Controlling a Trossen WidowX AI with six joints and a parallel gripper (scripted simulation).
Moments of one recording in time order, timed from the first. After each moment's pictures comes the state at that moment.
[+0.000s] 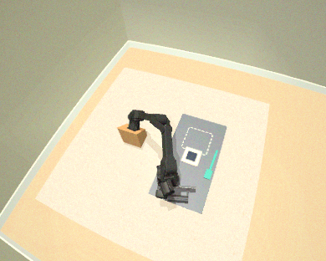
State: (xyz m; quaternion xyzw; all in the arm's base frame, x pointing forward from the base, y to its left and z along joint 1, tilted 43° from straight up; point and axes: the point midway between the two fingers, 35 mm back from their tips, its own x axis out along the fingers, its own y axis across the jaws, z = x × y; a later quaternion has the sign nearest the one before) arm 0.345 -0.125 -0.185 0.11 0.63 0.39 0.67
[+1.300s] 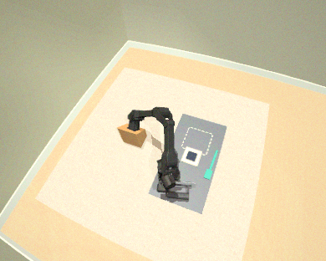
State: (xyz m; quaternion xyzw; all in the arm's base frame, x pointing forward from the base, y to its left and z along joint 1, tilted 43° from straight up) arm 0.328 -0.091 -0.174 0.10 0.62 0.40 0.67
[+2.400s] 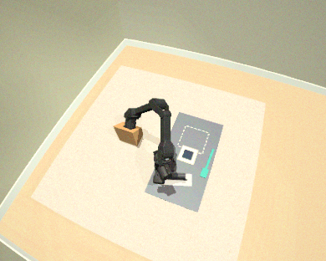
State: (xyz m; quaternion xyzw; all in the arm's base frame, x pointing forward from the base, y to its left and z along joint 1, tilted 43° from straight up) arm 0.314 -0.080 -0.140 0.11 0.62 0.40 0.67
